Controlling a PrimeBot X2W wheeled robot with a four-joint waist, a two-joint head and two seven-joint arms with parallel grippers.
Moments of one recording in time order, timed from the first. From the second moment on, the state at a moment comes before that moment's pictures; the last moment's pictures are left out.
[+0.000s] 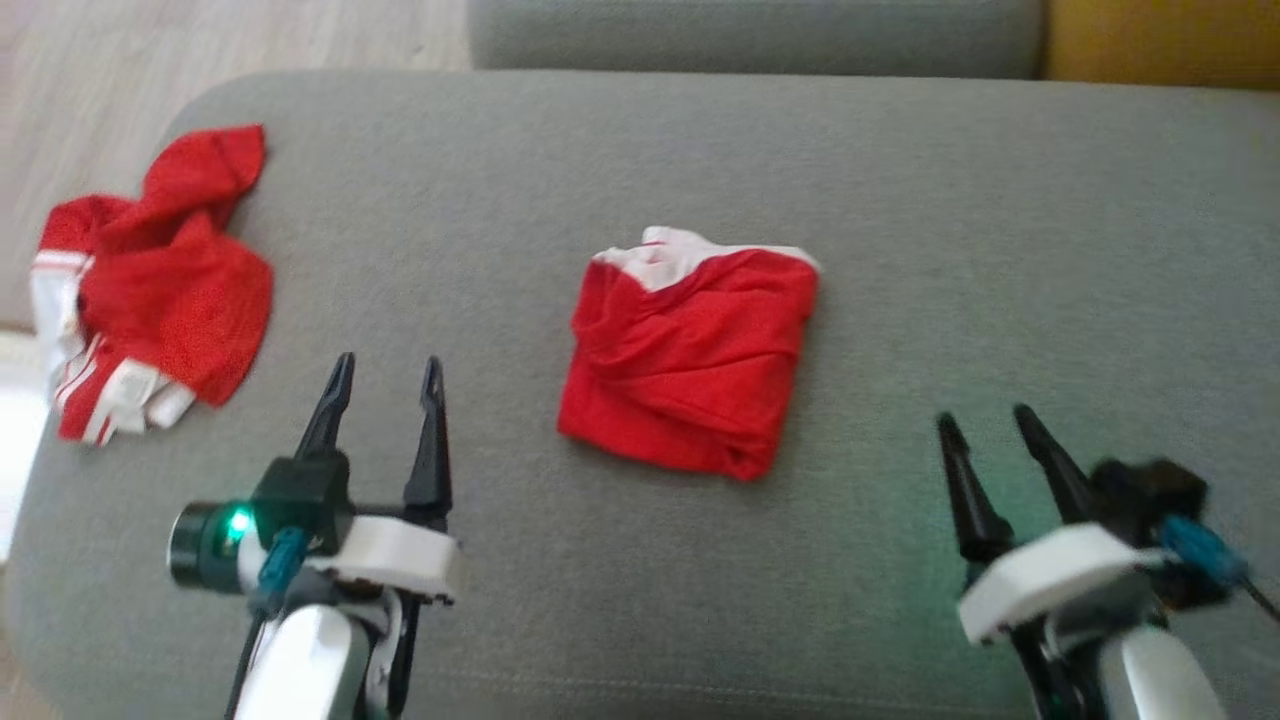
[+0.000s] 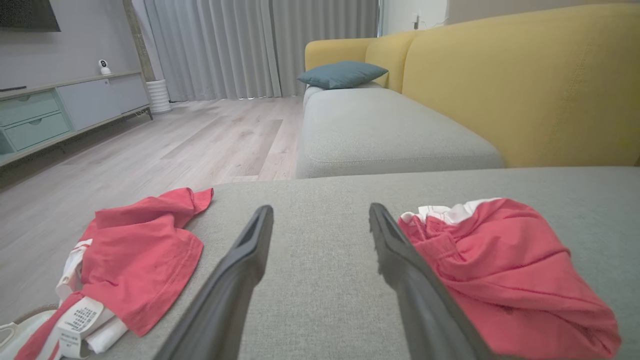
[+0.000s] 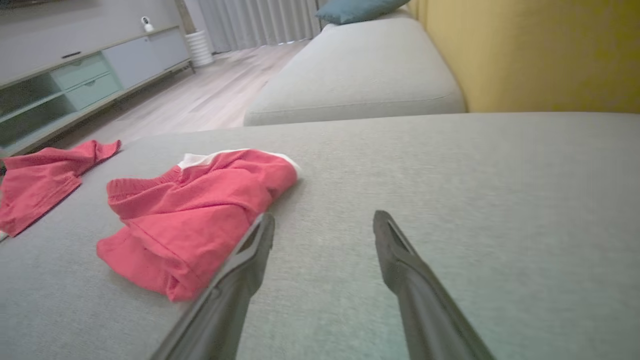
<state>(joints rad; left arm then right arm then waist) -0.11 0.17 -0.34 0.13 -0.18 0.22 -0.23 0.04 -0.05 0.05 0.04 0.18 0.12 0.09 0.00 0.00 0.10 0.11</state>
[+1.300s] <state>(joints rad) -0.19 0.09 -0.34 0.12 -0.12 0.18 -0.25 -0.38 -0.17 0.39 0.56 0.39 0.12 0.21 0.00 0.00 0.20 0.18</state>
